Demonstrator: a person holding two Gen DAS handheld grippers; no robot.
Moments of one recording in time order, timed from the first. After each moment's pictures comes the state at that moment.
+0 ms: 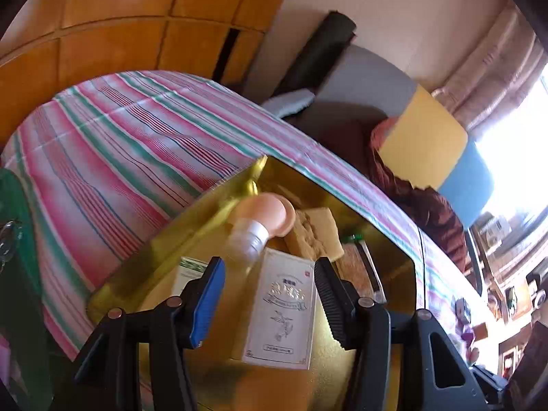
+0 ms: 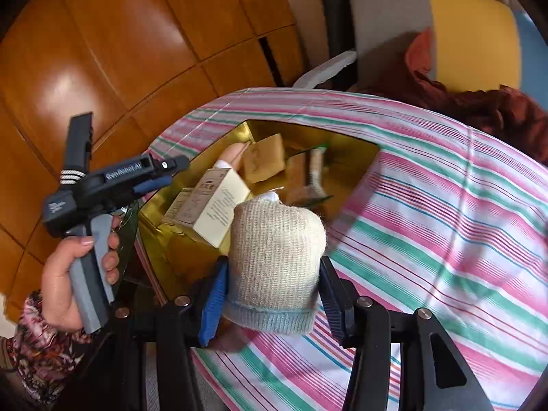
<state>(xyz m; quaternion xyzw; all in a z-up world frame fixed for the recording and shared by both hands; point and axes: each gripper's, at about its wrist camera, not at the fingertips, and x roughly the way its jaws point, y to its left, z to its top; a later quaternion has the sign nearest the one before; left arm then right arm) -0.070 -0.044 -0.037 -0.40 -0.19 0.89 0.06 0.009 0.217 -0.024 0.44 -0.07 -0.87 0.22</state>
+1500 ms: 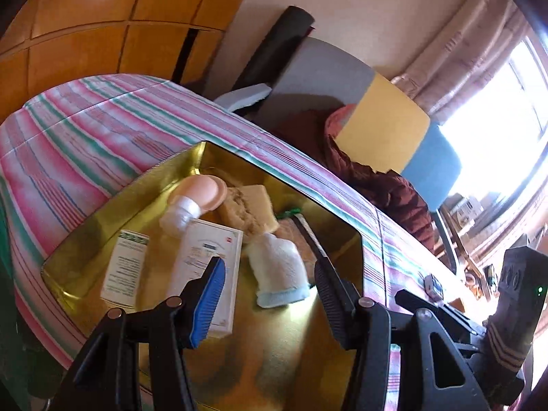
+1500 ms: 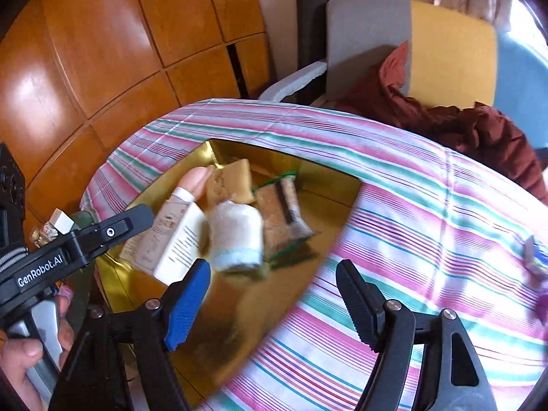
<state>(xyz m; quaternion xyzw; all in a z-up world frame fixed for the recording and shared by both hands) -0.048 -0.001 -0.022 -0.40 -0.18 0.89 0.14 -0.023 0.206 -0.014 0.42 -0.04 -0.90 0.12</state>
